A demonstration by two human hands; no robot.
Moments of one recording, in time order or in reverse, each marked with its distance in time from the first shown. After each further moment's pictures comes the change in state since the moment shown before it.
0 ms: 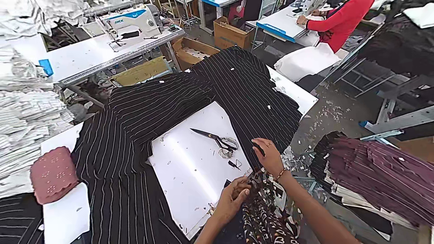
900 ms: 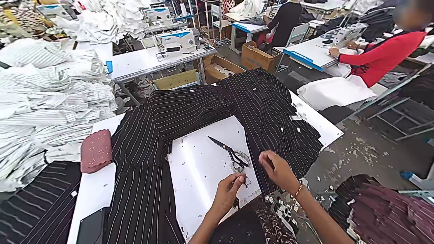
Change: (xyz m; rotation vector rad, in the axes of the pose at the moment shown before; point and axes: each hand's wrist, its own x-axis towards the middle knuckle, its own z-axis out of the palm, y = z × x) left_hand 0.020 0.055 -0.023 0.041 0.369 0.162; right_hand 0.053 -0.051 -0.053 0.229 -0.233 -0.192
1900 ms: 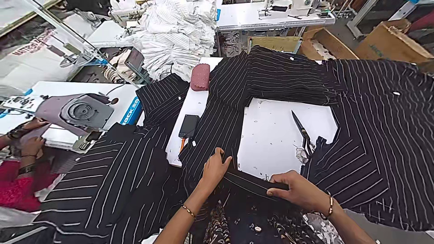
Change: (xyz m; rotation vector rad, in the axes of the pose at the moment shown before) left_hand -0.172 -0.026 -0.128 0.622 0.606 -0.822; right_hand -0.001 -0.112 0.097 0.166 -1.152 -0.307
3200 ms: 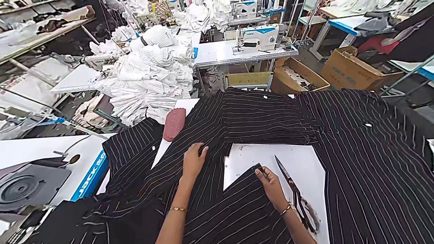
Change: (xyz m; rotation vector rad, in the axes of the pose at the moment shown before) left_hand 0.198 0.087 -0.099 -0.009 0.411 0.378; right_hand 0.139 0.097 -0.058 0.789 0.952 0.111
